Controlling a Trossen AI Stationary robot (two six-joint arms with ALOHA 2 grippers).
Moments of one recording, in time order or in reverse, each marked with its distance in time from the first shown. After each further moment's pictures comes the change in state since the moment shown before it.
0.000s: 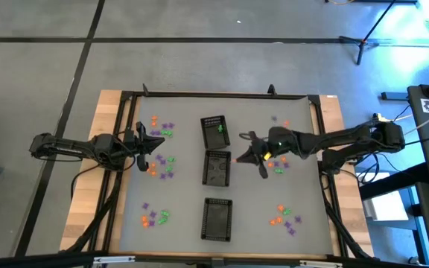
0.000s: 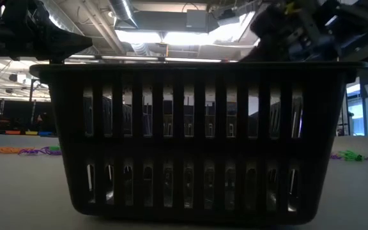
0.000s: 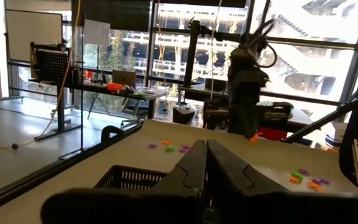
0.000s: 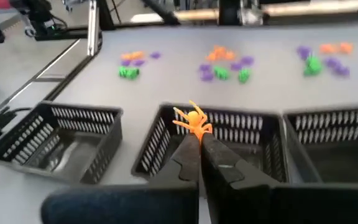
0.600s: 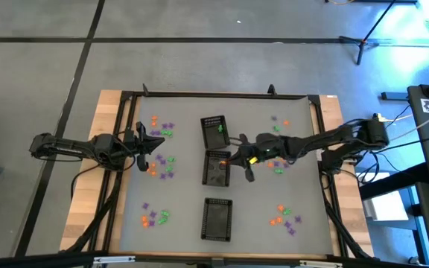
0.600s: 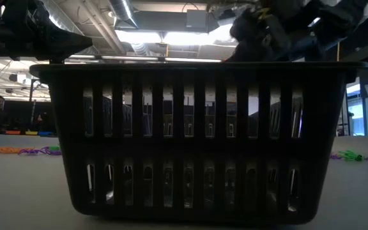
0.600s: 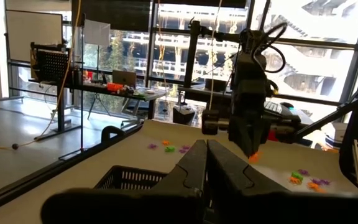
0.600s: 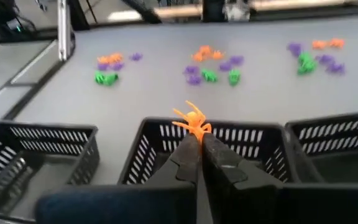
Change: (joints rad) left arm 0.000 0.000 0.000 0.000 0.000 0.000; right arm 0.057 0.229 0.126 0.062 0.118 0.055
